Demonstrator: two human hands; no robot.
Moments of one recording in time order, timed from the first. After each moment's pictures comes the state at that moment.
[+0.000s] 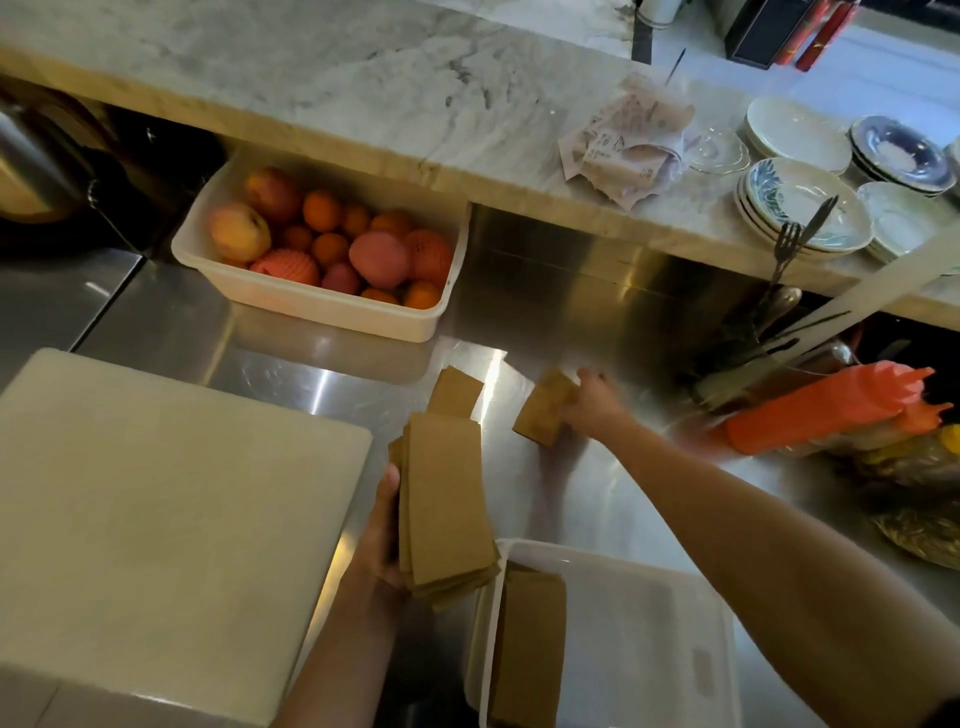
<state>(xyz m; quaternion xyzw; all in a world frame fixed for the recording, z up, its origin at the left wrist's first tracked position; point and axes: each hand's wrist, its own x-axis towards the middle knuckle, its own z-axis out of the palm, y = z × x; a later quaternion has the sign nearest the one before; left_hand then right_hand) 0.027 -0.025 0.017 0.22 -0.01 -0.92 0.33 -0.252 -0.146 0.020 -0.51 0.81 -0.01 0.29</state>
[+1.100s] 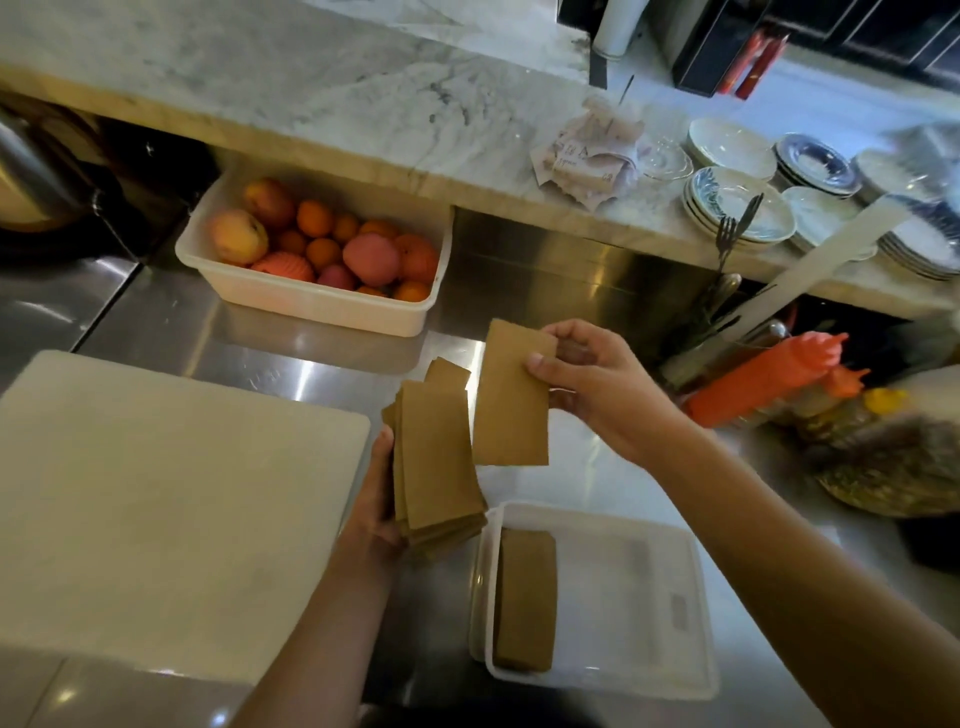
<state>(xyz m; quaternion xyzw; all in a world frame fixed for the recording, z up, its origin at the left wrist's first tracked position) 0.036 -0.021 0.073 0.31 -0.09 -0.86 0.39 -0.176 -0.051 0.205 -0.41 0.60 -0.40 0.56</state>
